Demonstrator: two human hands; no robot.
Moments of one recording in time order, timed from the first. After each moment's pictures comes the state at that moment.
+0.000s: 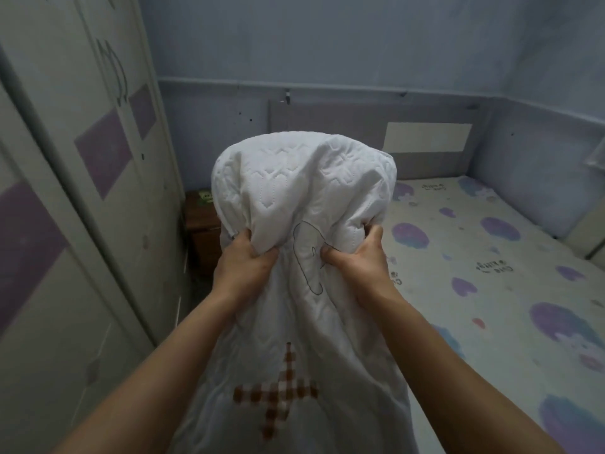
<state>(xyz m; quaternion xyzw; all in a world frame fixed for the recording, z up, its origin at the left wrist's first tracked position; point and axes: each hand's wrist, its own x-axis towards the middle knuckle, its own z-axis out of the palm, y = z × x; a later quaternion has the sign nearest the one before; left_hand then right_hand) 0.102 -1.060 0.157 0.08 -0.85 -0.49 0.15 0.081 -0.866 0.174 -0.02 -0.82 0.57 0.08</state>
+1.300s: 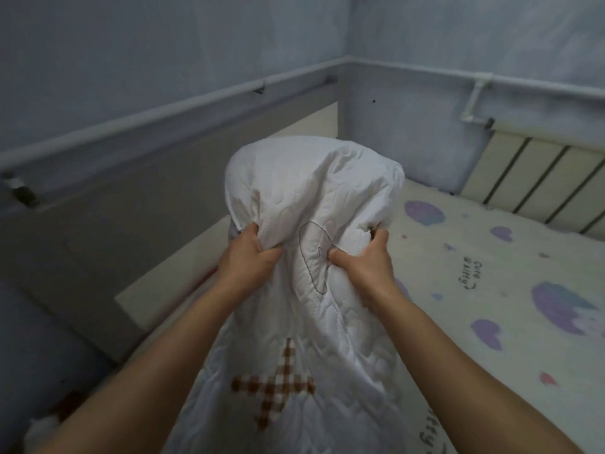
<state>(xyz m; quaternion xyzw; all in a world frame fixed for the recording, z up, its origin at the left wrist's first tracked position) -0.816 -0.980 0.148 -0.24 -0.88 -0.40 -0.05 -0.684 -0.828 0.148 -0.38 -0.74 0.50 0.24</state>
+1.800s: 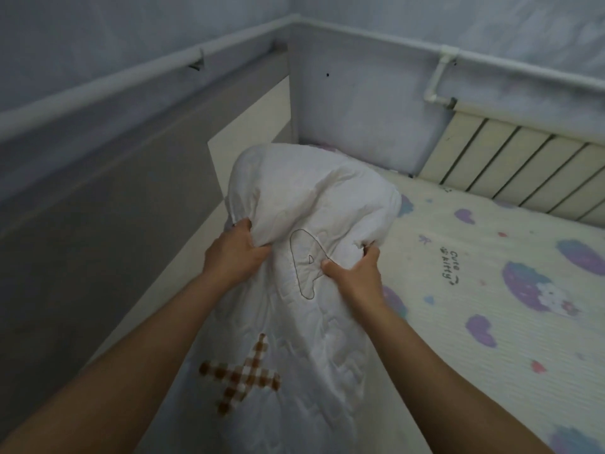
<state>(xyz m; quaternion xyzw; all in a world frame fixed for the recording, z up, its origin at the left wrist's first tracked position) -1.071 -0.845 0.101 -0.37 -0.87 -0.28 -0.17 -0.888 -0.744 0.080 -0.54 -0.66 0.45 0.26</state>
